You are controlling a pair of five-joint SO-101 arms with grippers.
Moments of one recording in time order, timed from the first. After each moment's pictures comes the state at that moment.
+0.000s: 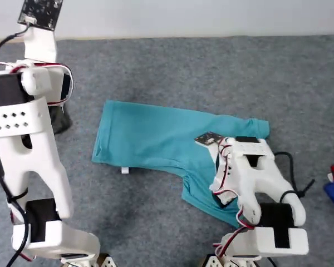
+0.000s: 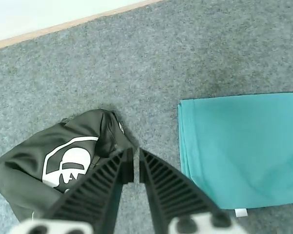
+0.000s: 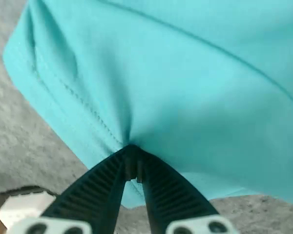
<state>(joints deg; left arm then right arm) -11.3 2.2 -35.6 99.5 -10.4 -0.3 -0.4 44.7 71.6 36.6</state>
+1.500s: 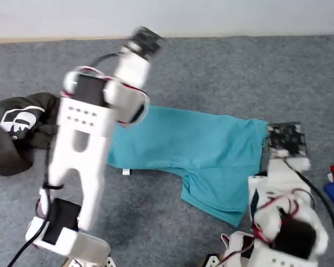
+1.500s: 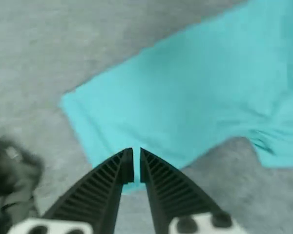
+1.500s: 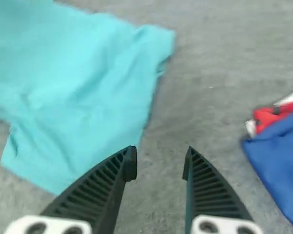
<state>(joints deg) 16.4 2.2 -19.7 99.5 -10.4 16.0 -75.7 43.0 89.3 17.9</state>
